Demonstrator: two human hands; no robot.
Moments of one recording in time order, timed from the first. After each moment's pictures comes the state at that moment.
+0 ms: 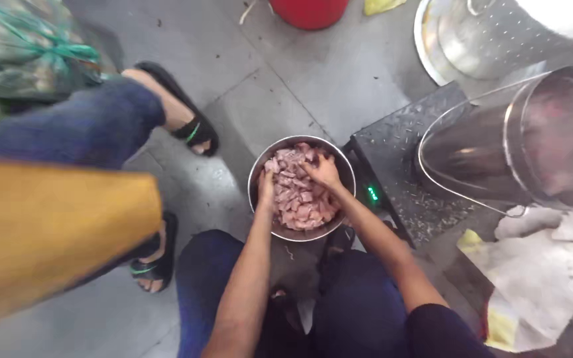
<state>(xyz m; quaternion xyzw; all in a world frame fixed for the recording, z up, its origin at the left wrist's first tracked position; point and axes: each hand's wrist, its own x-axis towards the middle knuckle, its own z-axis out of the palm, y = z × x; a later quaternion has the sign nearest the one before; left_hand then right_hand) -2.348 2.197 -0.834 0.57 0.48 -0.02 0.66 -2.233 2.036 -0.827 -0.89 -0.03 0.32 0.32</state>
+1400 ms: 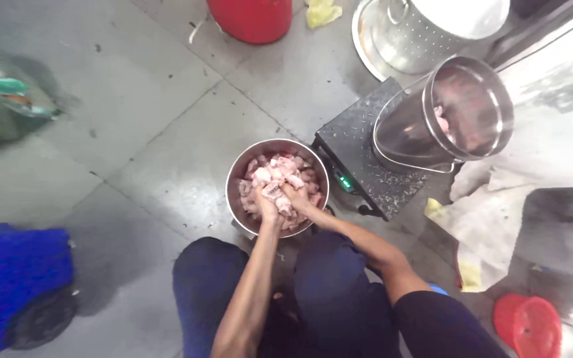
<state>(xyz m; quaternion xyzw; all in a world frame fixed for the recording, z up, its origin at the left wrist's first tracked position) -2.361 2.115 -0.760 0.37 0.38 0.13 0.84 -2.334 2.040 -0.769 -0.69 0.03 0.16 0.70</state>
